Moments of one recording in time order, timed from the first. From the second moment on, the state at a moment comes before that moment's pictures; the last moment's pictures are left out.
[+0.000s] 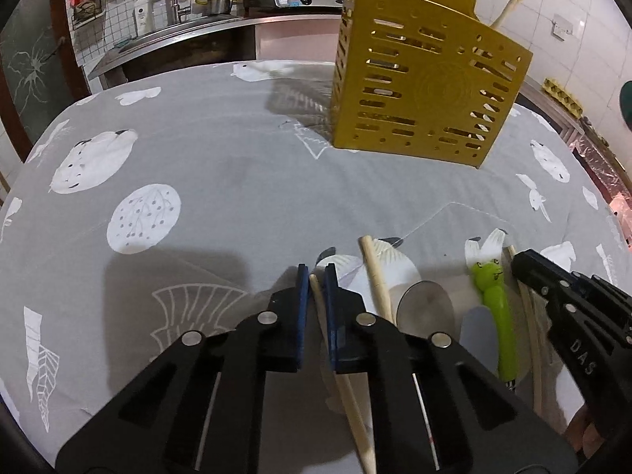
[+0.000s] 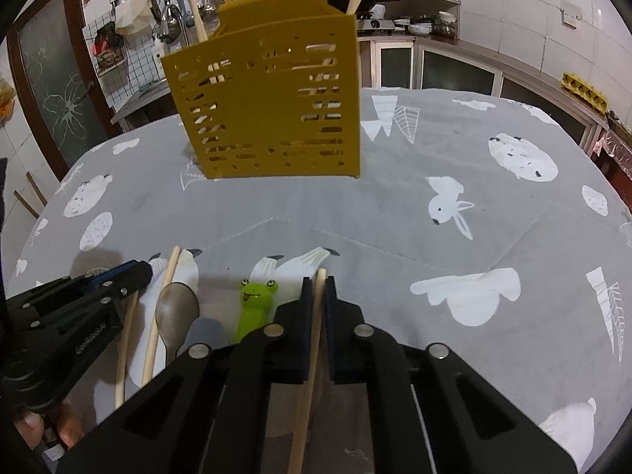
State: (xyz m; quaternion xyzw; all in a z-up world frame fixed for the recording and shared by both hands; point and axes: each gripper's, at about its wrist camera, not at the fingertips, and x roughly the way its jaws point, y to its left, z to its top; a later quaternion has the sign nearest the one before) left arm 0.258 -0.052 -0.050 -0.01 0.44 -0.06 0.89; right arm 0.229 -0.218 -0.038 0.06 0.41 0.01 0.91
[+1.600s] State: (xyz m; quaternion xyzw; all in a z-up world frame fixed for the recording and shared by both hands) left arm 0.257 -0.023 0.006 -0.05 0.36 -0.09 0.93; right arm 0.237 -0.237 -0.029 0.07 0.41 -0.03 0.91
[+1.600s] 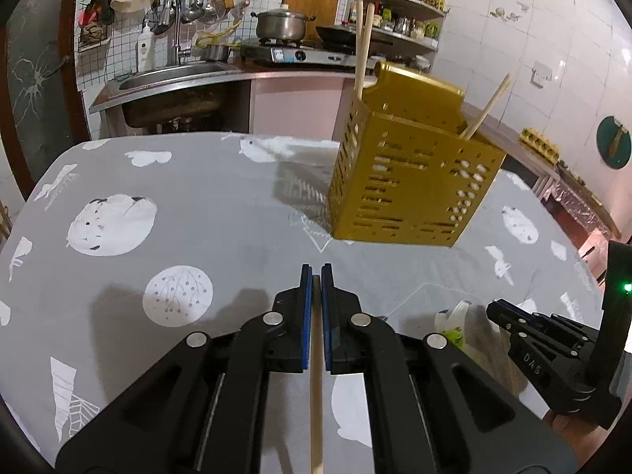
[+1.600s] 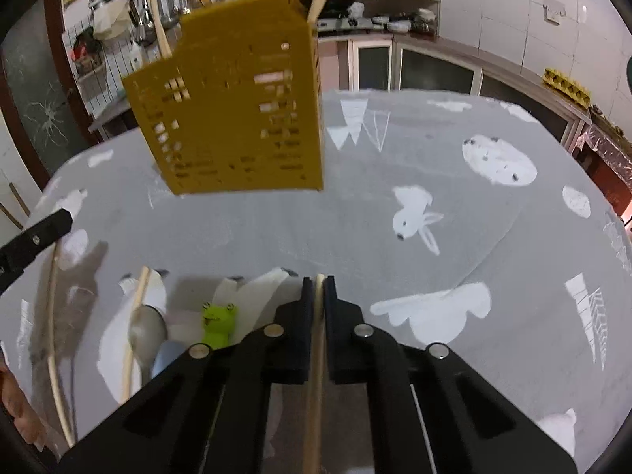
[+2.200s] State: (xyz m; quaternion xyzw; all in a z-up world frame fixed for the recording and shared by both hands) left arm 0.206 -0.023 0.087 -0.04 0.21 -0.10 0.97; right arm 0.193 -0.263 0.061 0.11 0.19 -0.02 0.97
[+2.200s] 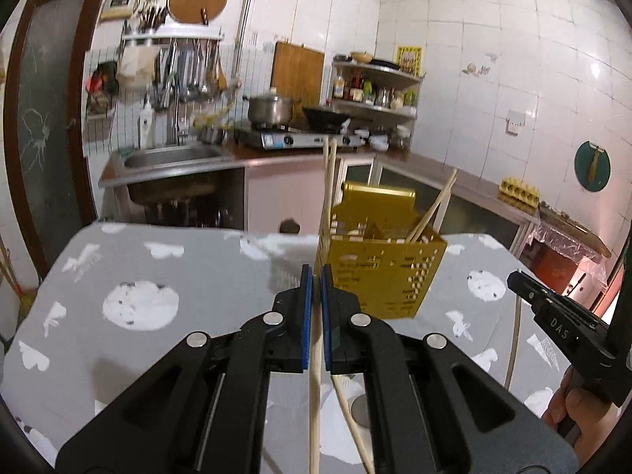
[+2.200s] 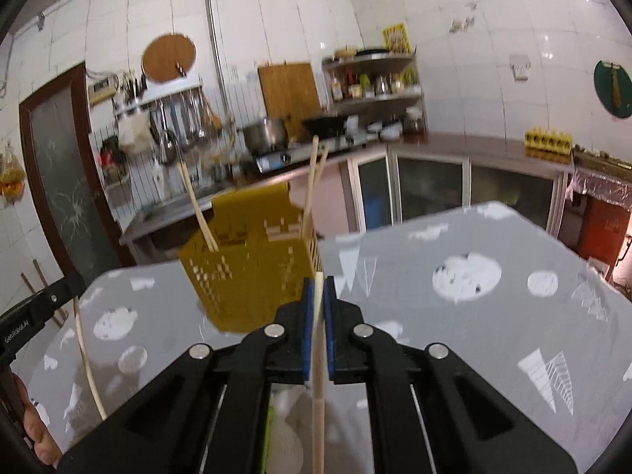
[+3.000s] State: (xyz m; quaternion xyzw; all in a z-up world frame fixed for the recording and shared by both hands) left arm 0.214 -0.031 0.131 -0.03 0.11 -0.09 0.99; right arm 0.196 -0.259 0.118 0.09 0.07 -0.02 0.99
